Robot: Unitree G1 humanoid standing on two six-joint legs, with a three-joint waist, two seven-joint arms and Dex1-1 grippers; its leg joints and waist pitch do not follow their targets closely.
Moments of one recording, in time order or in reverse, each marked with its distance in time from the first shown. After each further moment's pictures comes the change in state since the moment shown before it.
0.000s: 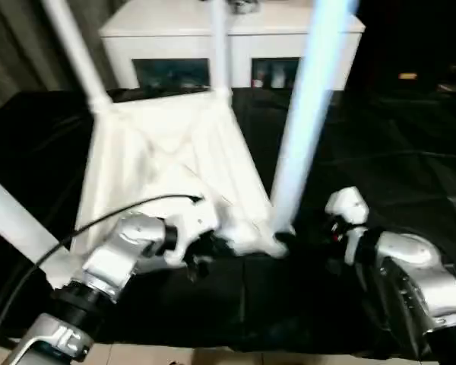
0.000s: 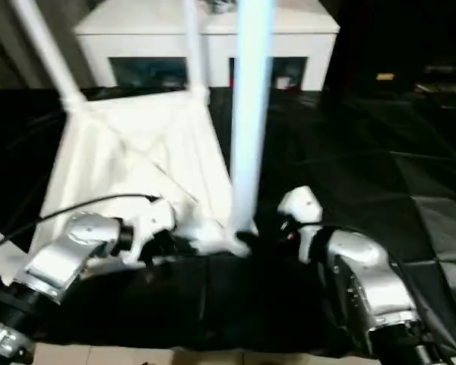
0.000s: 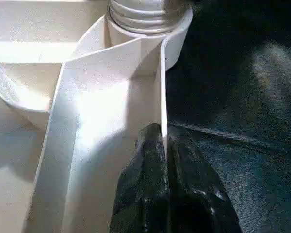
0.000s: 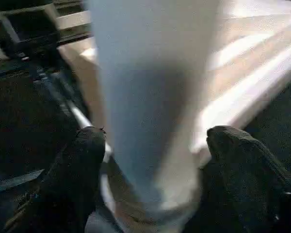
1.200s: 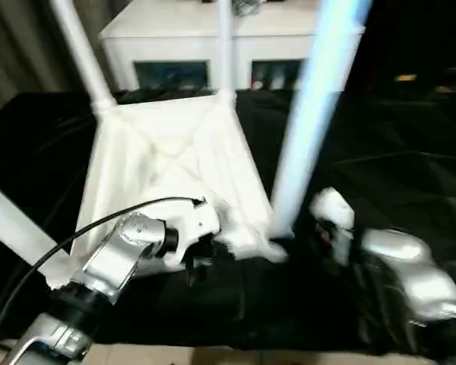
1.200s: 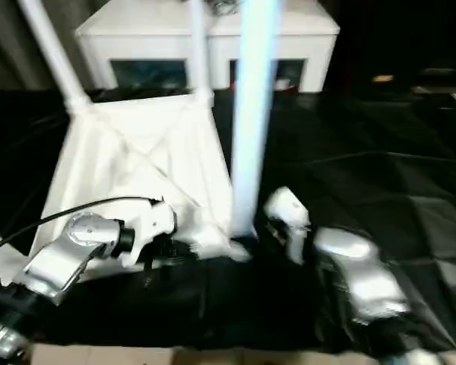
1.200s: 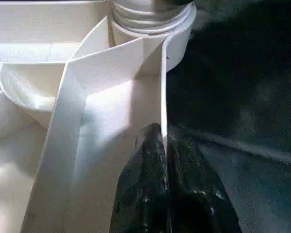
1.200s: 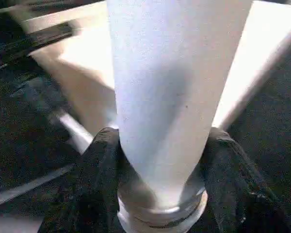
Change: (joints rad) left arm -0.043 -0.067 0.022 0.089 0.035 0.019 0.132; right arm -0.097 0.122 -0.009 0.141 -0.085 0.023 -0.193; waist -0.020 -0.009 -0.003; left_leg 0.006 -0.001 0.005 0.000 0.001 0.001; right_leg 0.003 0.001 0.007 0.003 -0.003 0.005
